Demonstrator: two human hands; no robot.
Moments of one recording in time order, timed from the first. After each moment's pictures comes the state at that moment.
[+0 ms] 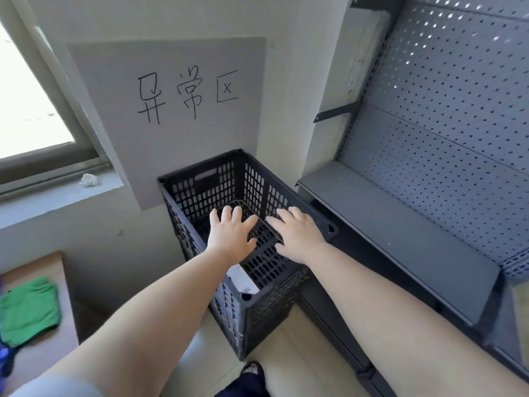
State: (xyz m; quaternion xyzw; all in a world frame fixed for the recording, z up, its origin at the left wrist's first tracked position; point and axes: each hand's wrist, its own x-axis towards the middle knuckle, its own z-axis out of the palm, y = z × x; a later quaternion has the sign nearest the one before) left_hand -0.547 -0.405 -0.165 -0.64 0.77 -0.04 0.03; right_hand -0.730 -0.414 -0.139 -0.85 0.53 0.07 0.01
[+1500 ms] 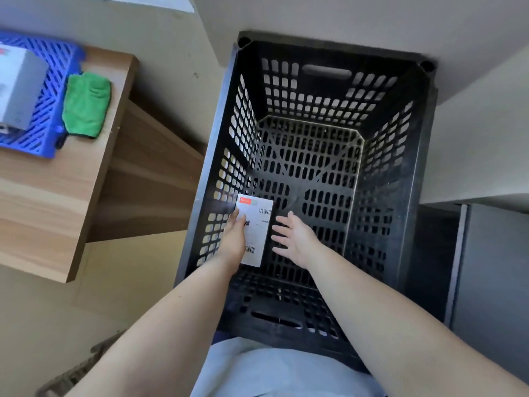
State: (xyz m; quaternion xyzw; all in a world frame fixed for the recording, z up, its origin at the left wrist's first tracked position) left_hand -0.597 -0.468 -0.326 -0.76 -0.22 0.42 -0.45; right_hand -0.674 -0.588 -0.368 -0.27 0.53 0.20 0.78
